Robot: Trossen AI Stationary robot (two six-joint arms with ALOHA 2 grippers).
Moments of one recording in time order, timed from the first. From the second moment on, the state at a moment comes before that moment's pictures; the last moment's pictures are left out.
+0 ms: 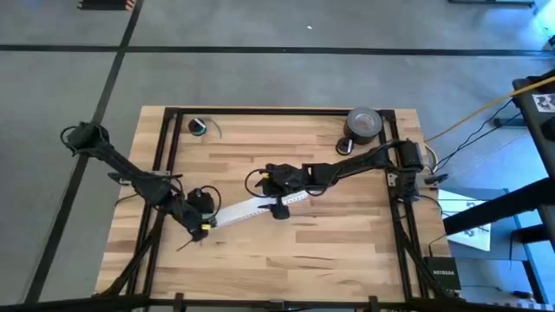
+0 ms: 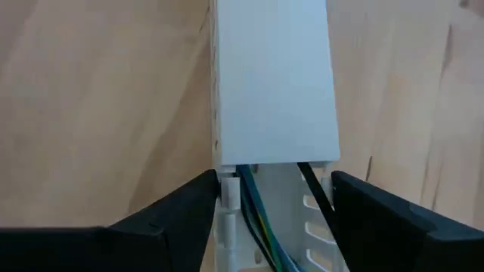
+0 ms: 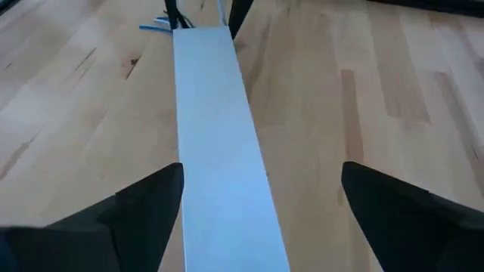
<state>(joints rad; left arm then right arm) -0.60 1.10 0.44 -0.36 -0.29 -0.89 0.03 1.94 1.16 0.18 -0.12 -0.13</state>
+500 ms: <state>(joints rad) -0.60 1.11 0.52 -0.42 -0.27 -0.90 0.03 1.94 1.16 0.18 -0.08 -0.14</state>
